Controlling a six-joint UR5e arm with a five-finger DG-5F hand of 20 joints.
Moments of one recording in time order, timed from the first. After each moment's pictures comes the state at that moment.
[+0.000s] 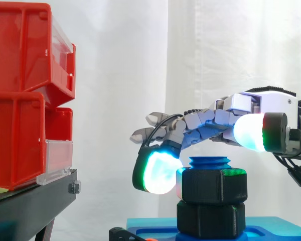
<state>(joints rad) -0.06 -2.31 -1.22 -2.54 -2.07 -1.40</state>
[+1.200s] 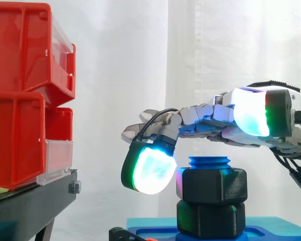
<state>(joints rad) -0.02 -2.31 -1.22 -2.54 -2.03 -1.39</state>
